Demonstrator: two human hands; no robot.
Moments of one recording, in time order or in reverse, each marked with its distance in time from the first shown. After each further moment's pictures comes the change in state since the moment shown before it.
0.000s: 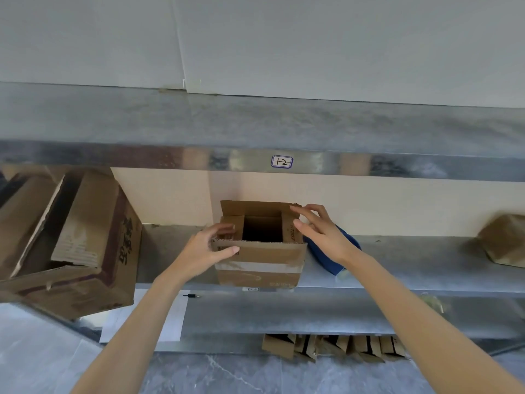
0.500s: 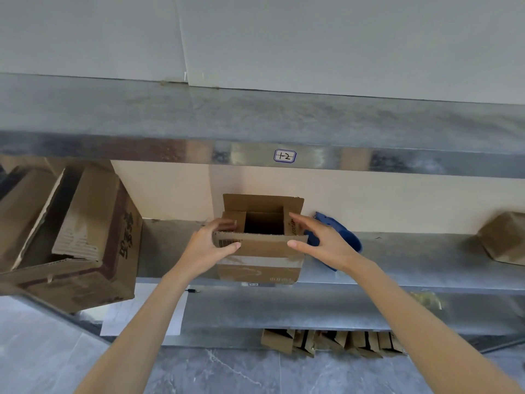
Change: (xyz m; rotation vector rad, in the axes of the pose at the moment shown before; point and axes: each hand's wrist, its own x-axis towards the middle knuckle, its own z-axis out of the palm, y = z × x) left_hand 0.002 -0.005 0.014 -0.024 0.127 -0.044; right_hand -0.006 0.026 0.013 -0.081 -0.060 -0.074
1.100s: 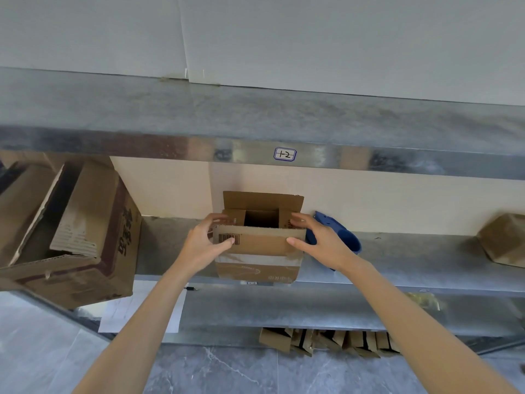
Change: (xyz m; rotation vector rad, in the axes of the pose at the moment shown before) left_hand 0.001 -0.006 0.001 -0.060 0.054 0.002; right_hand 0.002 -0.002 0.004 -0.030 0.015 0.029
